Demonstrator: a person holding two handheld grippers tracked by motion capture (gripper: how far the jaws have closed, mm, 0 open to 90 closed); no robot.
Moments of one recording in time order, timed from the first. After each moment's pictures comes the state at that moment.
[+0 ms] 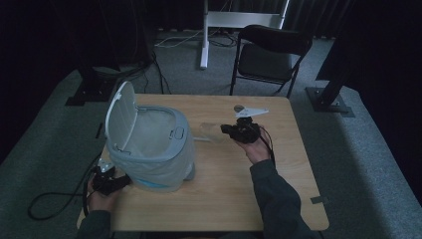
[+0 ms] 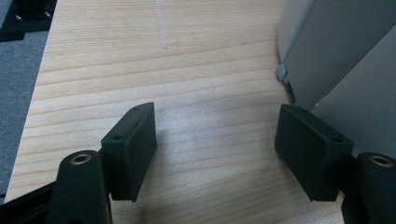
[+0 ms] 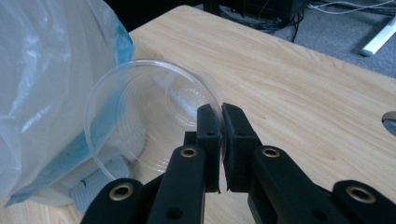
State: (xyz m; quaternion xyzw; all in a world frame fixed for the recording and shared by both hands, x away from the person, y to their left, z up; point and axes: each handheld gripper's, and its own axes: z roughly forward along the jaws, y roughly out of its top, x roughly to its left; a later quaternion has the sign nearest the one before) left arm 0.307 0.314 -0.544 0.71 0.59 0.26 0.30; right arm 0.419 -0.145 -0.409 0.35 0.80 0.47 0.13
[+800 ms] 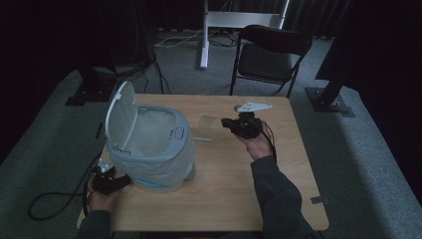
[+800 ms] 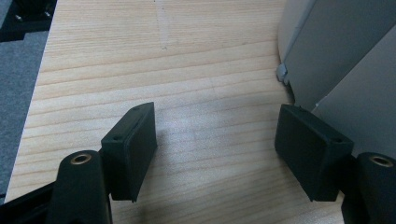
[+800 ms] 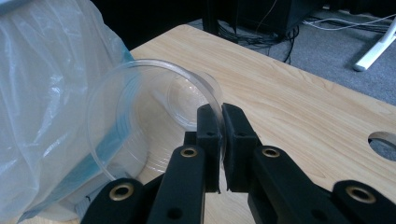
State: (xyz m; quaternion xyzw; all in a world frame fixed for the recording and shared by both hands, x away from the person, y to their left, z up) left arm 0.307 0.314 -0.544 0.71 0.59 0.26 0.30; right arm 0.418 -0.147 -0.389 0.35 0.79 0.49 0.14
